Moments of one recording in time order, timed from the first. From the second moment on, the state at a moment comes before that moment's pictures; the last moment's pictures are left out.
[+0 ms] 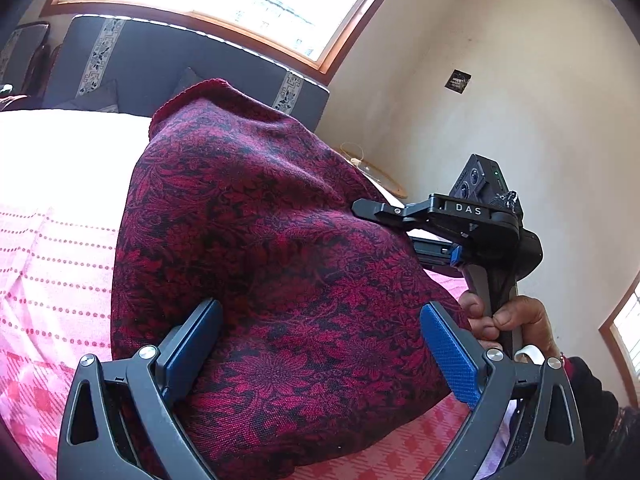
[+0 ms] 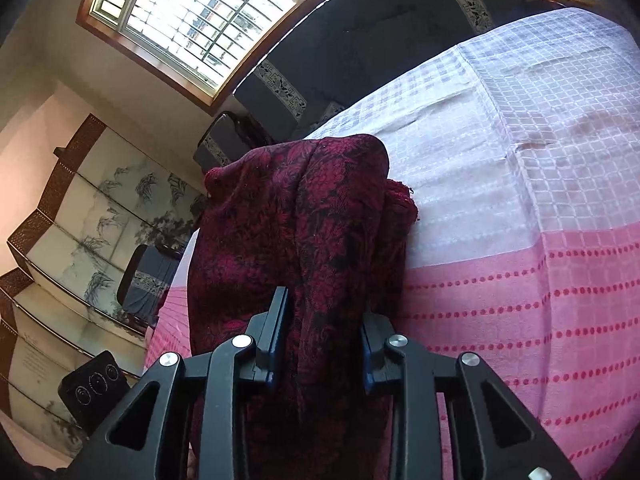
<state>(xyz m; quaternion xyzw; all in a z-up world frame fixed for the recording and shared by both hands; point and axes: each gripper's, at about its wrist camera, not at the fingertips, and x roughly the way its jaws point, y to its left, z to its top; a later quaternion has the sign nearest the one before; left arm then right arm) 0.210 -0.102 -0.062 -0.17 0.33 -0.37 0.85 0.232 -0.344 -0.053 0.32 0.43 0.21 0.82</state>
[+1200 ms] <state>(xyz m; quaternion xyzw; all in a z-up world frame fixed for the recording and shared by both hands) 0.205 -0.093 -0.059 -0.18 0.31 -0.36 0.86 0.245 -0.358 -0.092 0.45 0.38 0.26 0.76</state>
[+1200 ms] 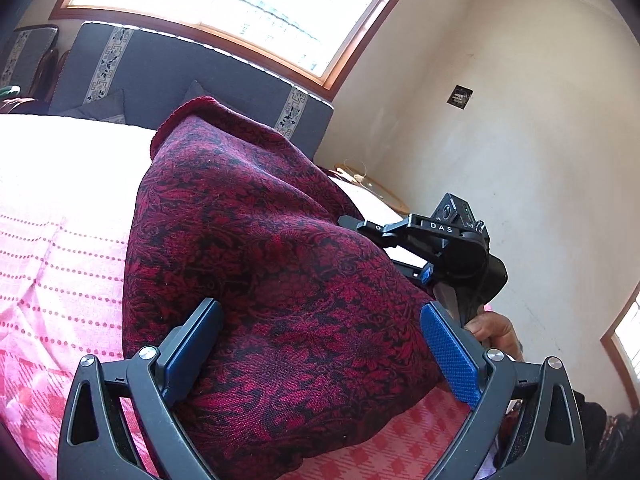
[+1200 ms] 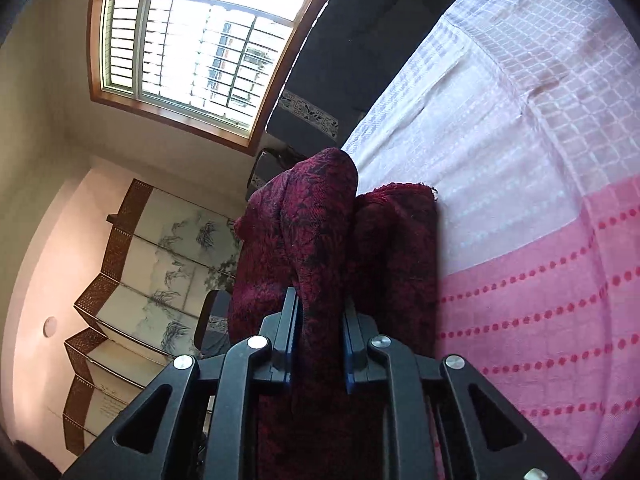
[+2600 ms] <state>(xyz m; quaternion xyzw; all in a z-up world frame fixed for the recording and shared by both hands) 0.210 -0.099 -0.061 -0.15 0.33 -0.35 0.86 0.215 -0.260 -0.027 0.02 0.40 0.17 0.90</state>
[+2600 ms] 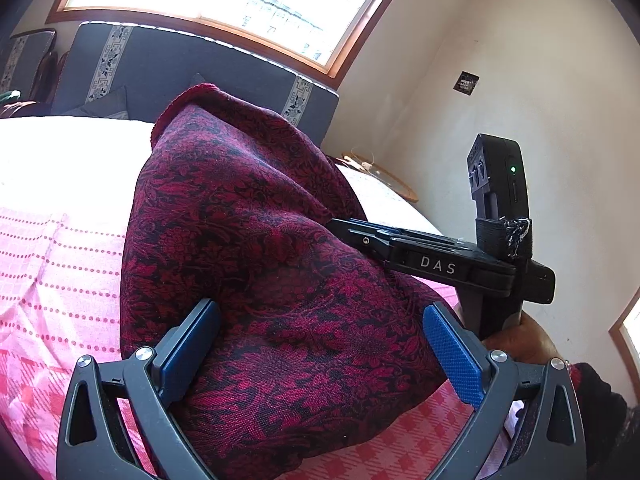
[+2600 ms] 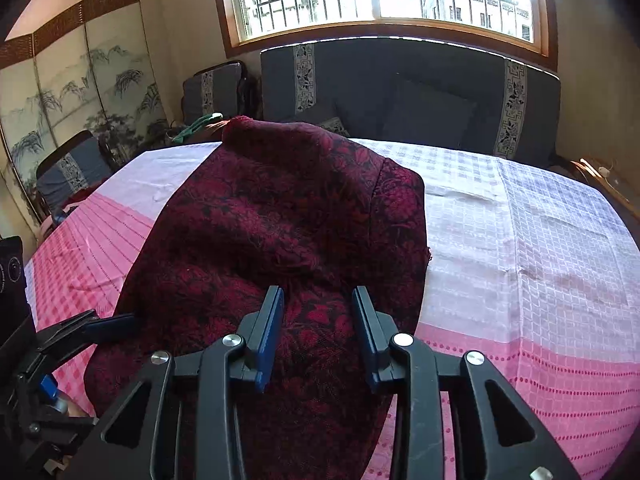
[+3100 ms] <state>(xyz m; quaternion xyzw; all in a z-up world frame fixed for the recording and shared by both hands) 0.196 -0.120 -0.053 -0.10 0.32 -0.32 0.89 0.207 -0.269 -0.041 0.05 0.37 0.15 0.92</state>
